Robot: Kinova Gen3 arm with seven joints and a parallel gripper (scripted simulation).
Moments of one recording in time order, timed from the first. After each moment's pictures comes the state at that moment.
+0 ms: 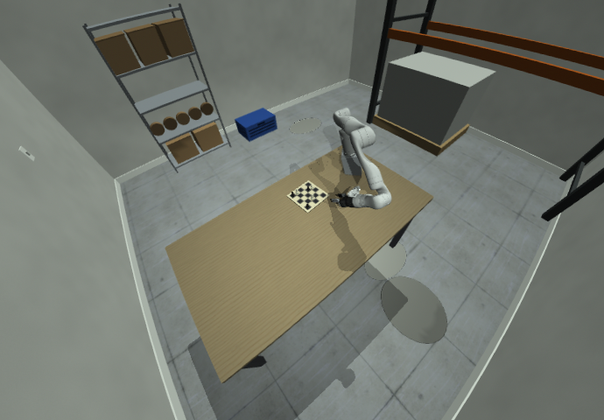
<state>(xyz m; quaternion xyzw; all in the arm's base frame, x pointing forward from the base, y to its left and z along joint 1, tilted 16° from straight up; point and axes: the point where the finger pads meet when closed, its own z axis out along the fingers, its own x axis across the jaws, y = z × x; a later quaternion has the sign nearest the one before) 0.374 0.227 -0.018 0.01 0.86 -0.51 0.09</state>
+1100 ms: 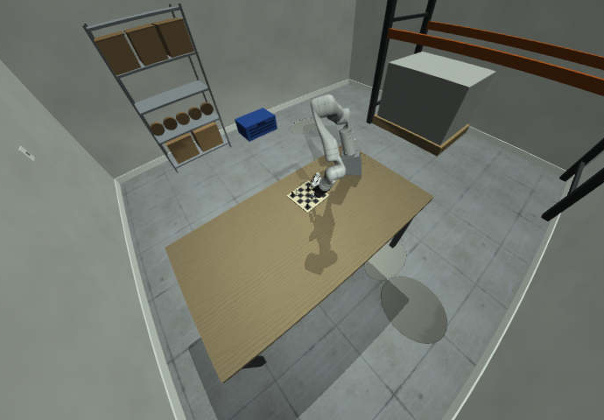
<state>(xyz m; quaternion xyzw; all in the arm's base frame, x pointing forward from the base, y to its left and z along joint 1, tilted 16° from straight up) 0.445 0.083 0.010 -0.23 0.91 -0.34 -0.01</state>
